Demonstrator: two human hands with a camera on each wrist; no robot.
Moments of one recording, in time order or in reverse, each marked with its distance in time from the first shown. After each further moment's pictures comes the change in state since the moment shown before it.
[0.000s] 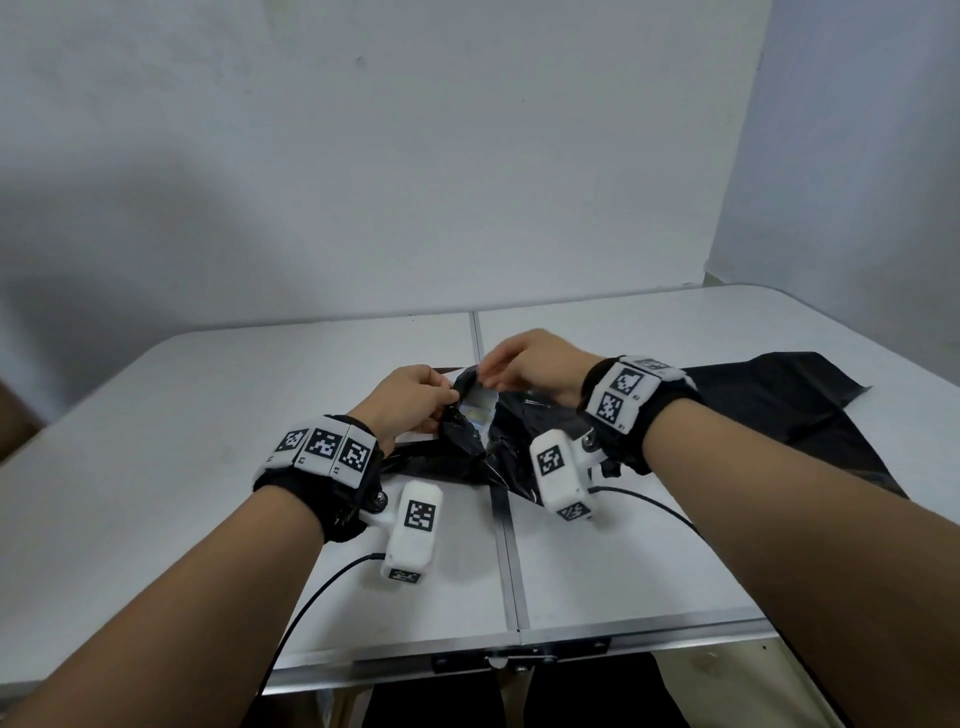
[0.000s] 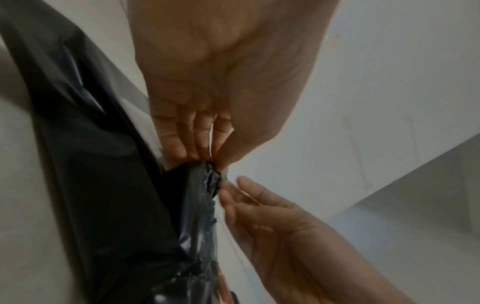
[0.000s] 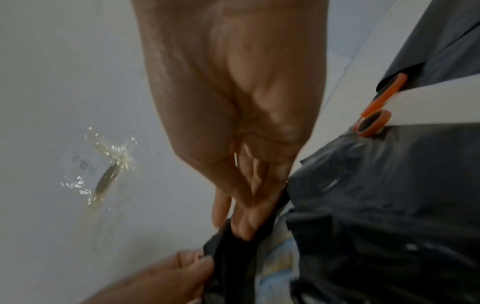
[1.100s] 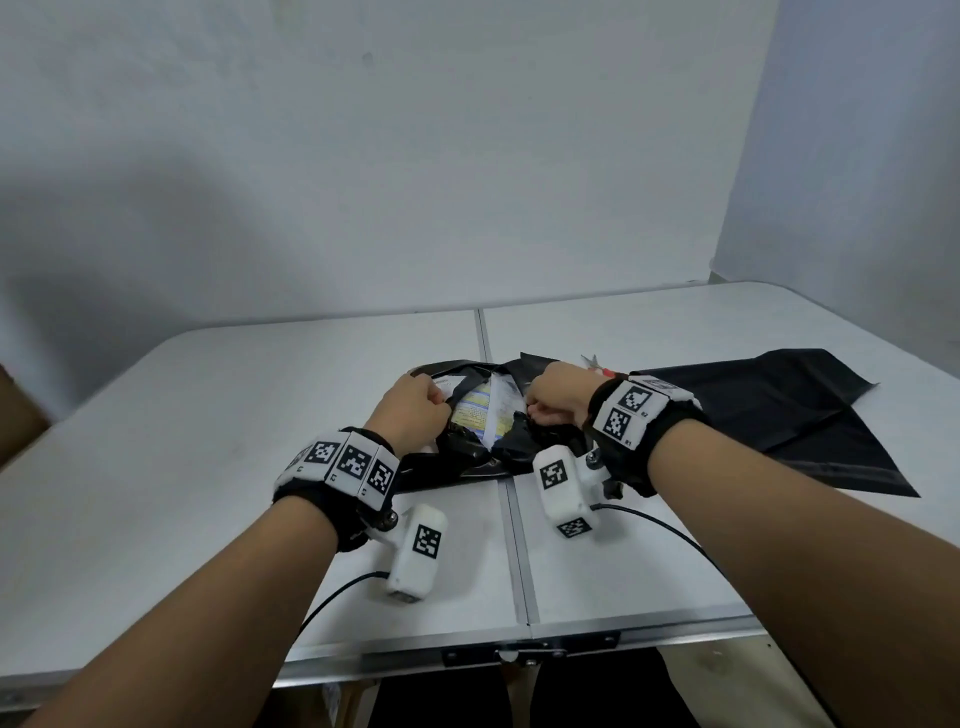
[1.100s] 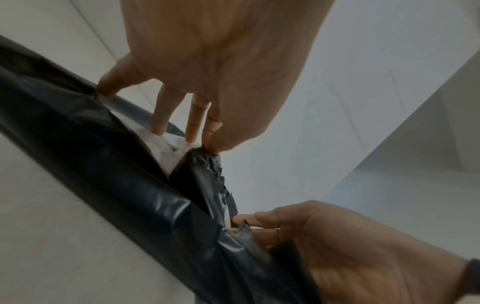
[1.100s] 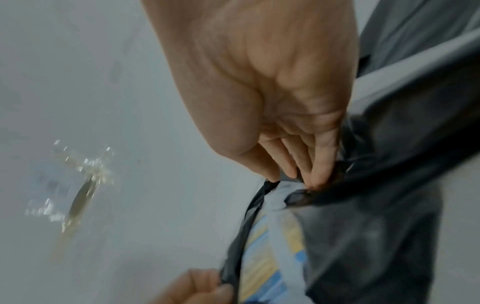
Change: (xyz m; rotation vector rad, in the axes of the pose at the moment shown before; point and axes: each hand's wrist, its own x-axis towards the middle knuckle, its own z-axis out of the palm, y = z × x) left_hand -0.003 -0.013 -0.001 0.586 0.156 0.095; right_hand -0.001 0.022 0.005 -0.451 0.077 0.272
